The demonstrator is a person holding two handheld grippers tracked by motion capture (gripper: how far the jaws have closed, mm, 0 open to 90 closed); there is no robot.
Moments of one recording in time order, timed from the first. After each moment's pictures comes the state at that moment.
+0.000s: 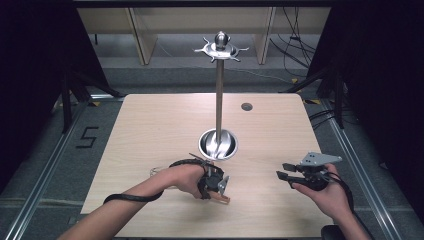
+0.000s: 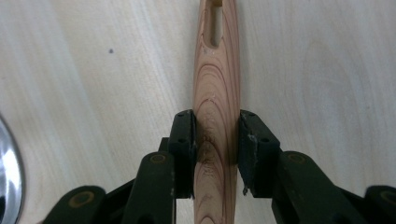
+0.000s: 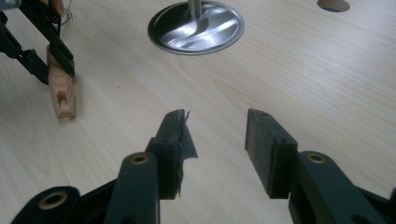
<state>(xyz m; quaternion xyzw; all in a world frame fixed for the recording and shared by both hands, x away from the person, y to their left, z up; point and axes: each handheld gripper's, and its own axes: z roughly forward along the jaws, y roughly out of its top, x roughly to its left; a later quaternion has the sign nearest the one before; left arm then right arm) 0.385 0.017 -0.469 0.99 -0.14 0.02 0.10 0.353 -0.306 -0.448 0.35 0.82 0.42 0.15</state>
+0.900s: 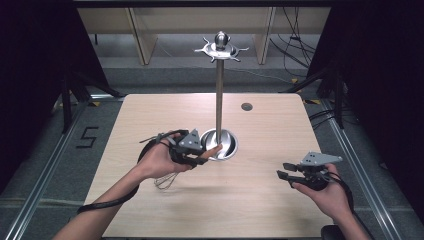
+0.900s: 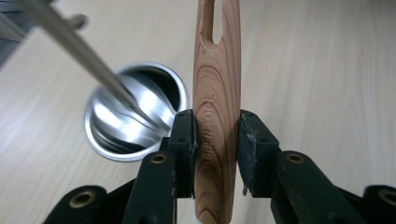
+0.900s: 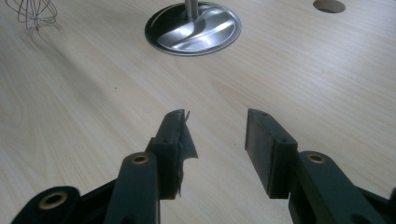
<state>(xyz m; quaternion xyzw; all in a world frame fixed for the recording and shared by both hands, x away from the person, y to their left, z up) 0.403 0.096 -0.384 0.90 0.15 0.13 0.38 0.354 -0.307 -0.447 0.35 0.82 0.42 0.16</state>
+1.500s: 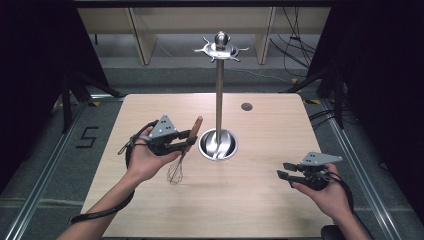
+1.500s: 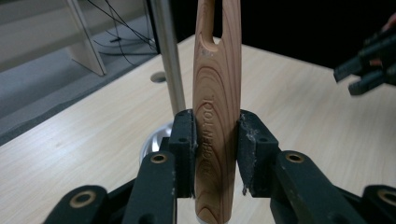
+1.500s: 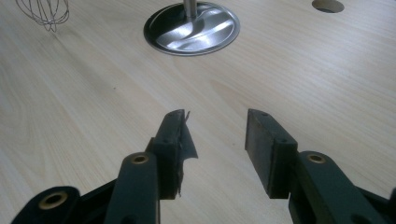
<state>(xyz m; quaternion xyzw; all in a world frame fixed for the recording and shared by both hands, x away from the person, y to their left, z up) 0.395 0.133 -0.368 0.78 0.28 0.20 0.52 0.354 -0.307 -0.447 0.35 0.82 0.42 0.16</state>
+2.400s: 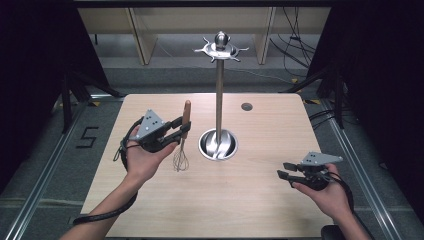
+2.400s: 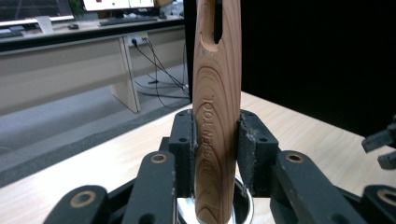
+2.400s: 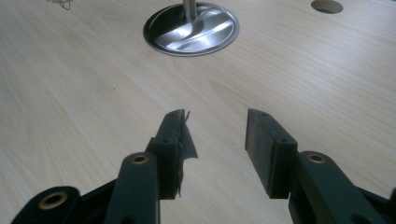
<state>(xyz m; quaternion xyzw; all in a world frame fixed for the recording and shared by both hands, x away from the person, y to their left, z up) 0.387 0.137 -0.350 0.70 0.31 0.28 0.58 0.353 -0.307 -0.447 0.36 0.82 0.42 0.15</state>
